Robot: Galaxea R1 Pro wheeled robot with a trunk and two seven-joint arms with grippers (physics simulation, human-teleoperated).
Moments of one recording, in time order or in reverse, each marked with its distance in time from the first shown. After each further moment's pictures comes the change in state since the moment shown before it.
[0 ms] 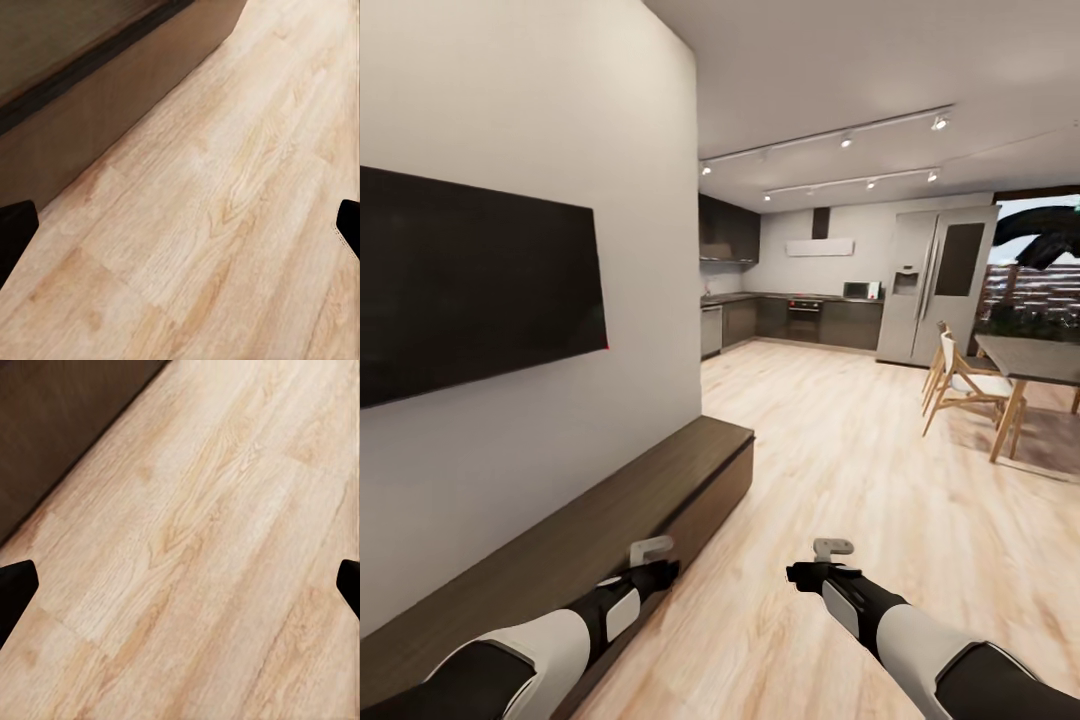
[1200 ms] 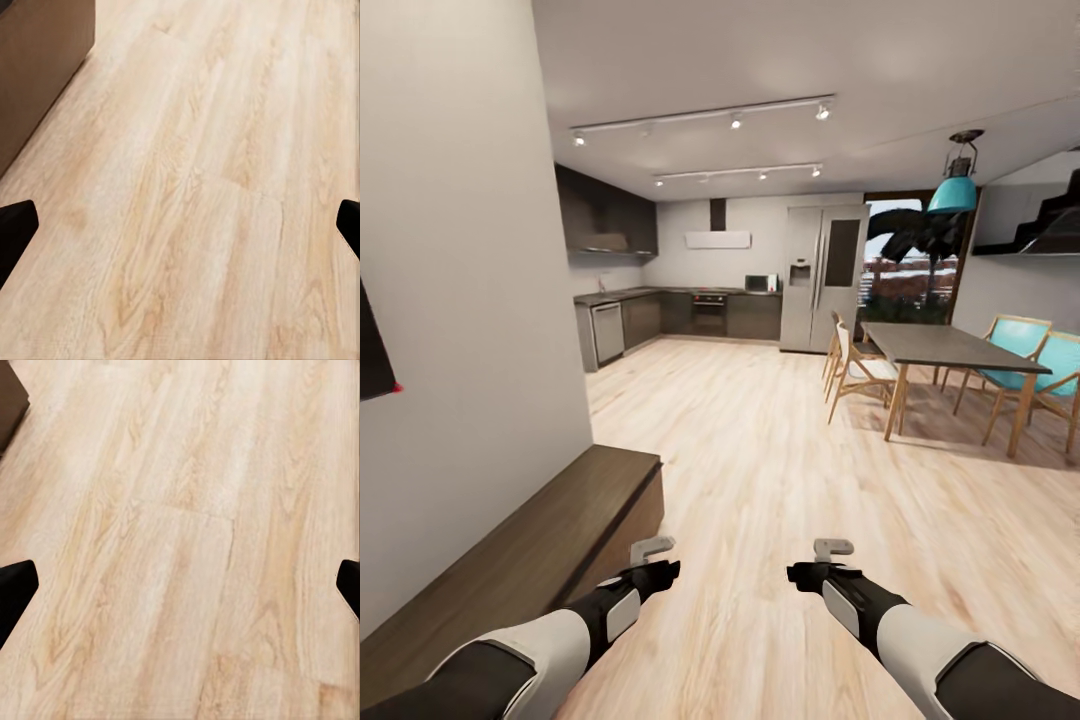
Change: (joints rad) left arm 0.000 -0.001 0.000 0.001 -0.001 0.002 0.000; right arm 0.000 -0.001 -0.002 0.000 -0.001 0.001 0.000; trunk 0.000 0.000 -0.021
